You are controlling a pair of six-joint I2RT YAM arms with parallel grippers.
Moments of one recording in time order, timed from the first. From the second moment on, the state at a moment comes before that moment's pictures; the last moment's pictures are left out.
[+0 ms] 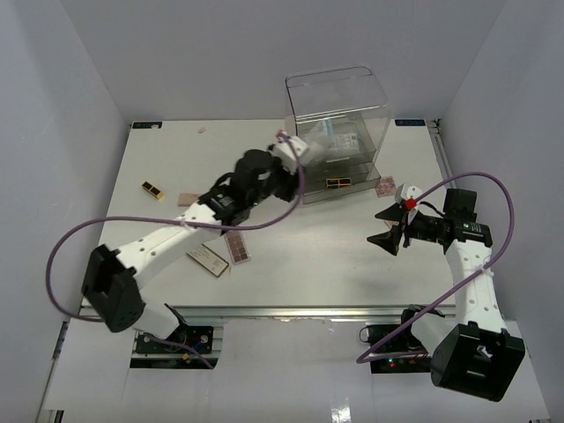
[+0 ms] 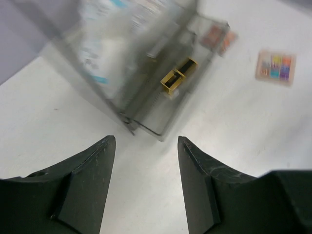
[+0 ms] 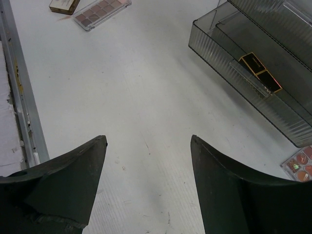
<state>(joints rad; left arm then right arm) -0.81 1.51 1.26 -0.08 -0.09 0.14 -0.20 0.99 0.79 -0.78 -1.21 -1.02</state>
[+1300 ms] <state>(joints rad) 0.21 2.04 1.56 -0.54 -0.24 -0.61 -0.21 1.01 0.79 -0.82 -1.24 -1.05</state>
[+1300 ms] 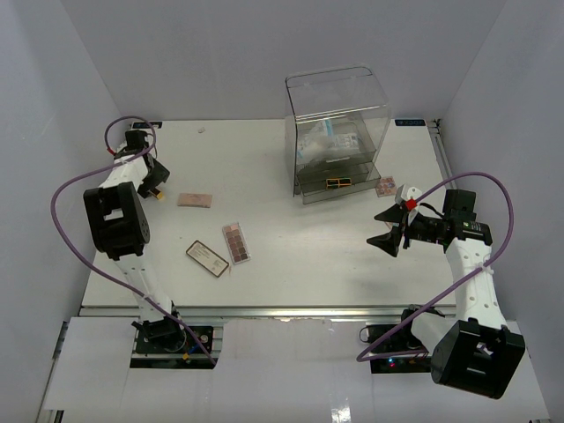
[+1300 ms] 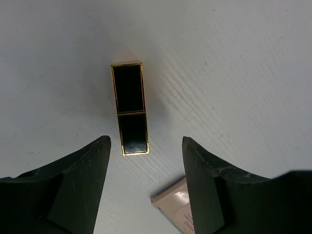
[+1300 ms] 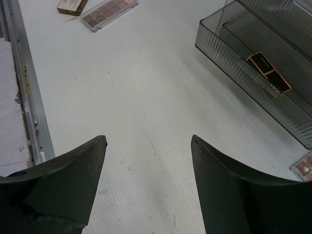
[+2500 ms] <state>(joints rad) 0.27 2.06 1.53 -0.52 0.01 -0.57 -0.22 1.01 0.79 -0.82 -1.27 -1.05</state>
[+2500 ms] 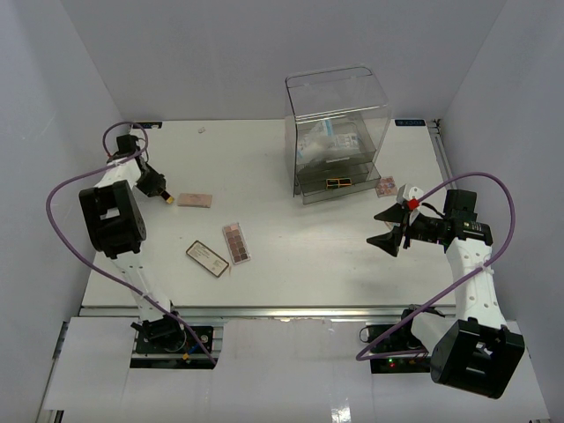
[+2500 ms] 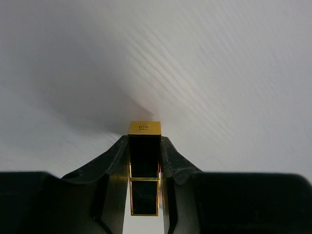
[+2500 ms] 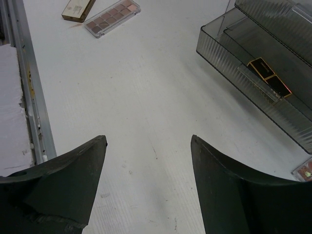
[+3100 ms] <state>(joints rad) -0.32 1.40 0.86 0.53 0.79 -0.88 0.03 1.22 0.99 -0.75 -1.47 -0.66</state>
